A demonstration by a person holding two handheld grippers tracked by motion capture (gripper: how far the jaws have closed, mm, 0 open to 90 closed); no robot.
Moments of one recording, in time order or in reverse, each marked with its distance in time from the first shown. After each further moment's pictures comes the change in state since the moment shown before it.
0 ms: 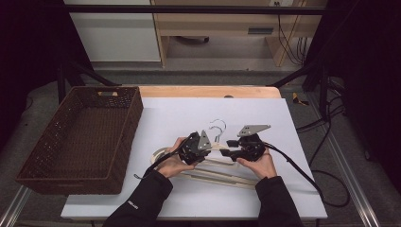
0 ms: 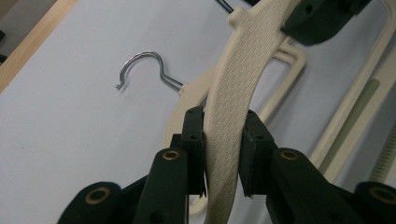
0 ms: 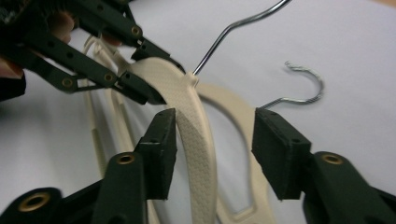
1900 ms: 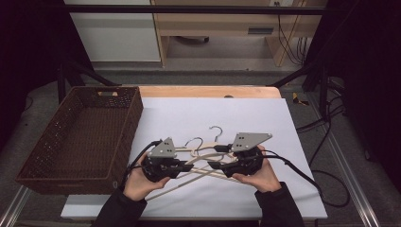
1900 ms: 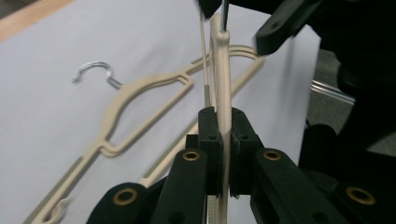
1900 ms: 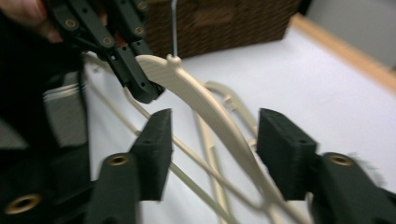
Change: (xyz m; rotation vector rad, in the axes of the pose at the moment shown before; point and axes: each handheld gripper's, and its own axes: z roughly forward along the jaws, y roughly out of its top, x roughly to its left) left arm -0.015 -0.028 -0.127 -0.218 -0.222 -0.253; right arm 0.081 0.037 -0.048 -0.132 0.107 -0.260
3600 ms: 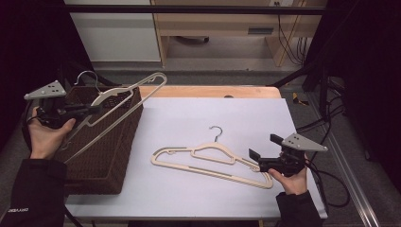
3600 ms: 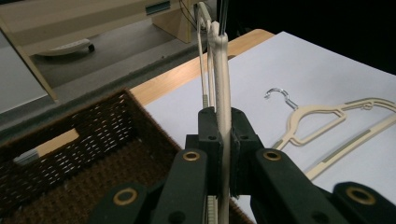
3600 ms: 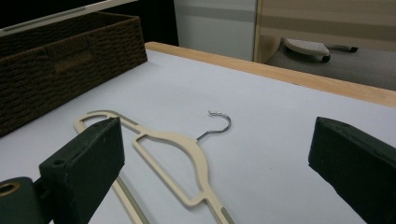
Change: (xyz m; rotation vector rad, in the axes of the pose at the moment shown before) left arm 0.159 -0.030 -0.203 -0.142 0.366 -0.151; right arm -0.030 -0.064 -0.074 -0.173 -0.454 0.315
